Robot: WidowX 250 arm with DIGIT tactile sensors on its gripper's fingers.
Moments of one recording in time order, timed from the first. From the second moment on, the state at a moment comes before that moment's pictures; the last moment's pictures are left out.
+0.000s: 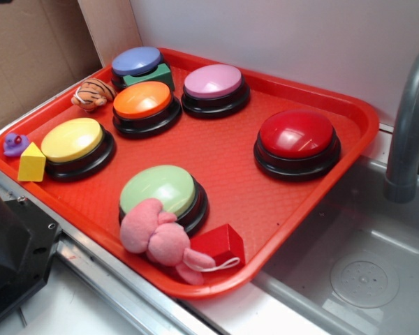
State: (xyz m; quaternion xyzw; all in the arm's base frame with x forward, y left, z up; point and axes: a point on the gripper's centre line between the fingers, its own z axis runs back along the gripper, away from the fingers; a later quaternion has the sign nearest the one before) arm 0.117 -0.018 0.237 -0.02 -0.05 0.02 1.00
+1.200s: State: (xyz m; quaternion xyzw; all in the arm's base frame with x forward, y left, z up) arm 0.165 0.064 0.165 -0.01 -0.07 0.25 0.97
